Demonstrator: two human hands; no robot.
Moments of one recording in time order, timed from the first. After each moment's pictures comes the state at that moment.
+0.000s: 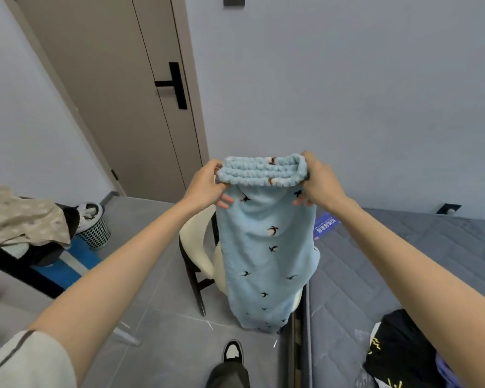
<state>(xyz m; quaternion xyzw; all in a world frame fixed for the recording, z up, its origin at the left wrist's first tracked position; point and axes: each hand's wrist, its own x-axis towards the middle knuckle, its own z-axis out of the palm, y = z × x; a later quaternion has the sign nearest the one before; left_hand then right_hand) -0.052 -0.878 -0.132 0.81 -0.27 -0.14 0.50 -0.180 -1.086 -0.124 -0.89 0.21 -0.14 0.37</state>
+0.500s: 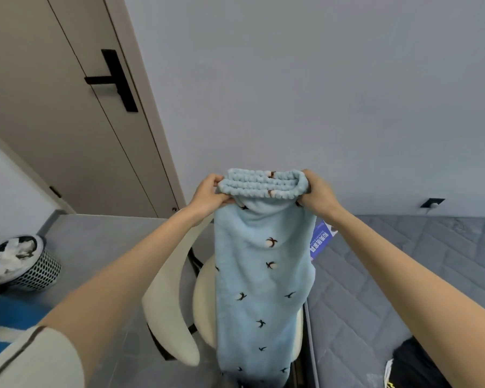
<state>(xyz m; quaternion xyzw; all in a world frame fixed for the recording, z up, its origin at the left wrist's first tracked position) 0.158 -1.038 -0.210 0.78 -0.26 -0.24 0.51 -0.008 -1.229 -0.192 -0.86 0.30 -0.14 0.39</state>
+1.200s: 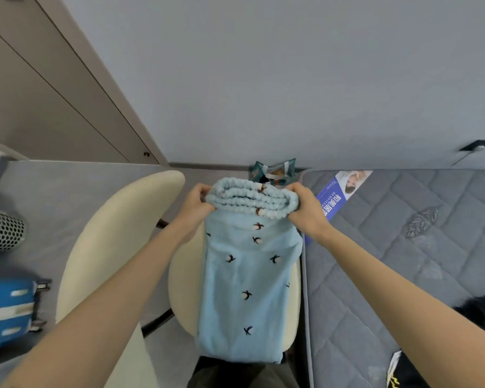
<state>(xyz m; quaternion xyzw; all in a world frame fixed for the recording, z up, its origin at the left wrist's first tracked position) 0.221 -1.136 -0.430 0.77 -0.08 -0.38 0.50 0.054 -1.318 -0.422 -0.81 0.34 -0.03 0.48</state>
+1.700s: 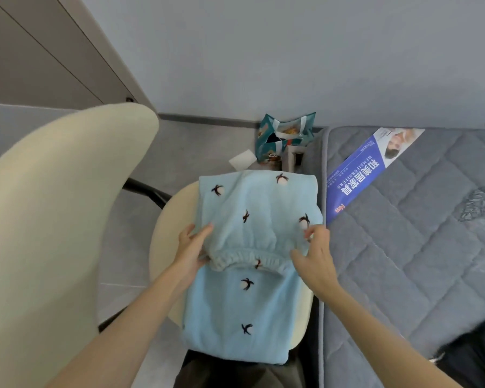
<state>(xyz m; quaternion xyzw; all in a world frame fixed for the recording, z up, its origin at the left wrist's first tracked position) 0.149 -1.078 -0.618 0.66 0.28 -0.46 0.53 -0.025 -1.253 -0.600 -0.75 0.47 0.04 0.46</state>
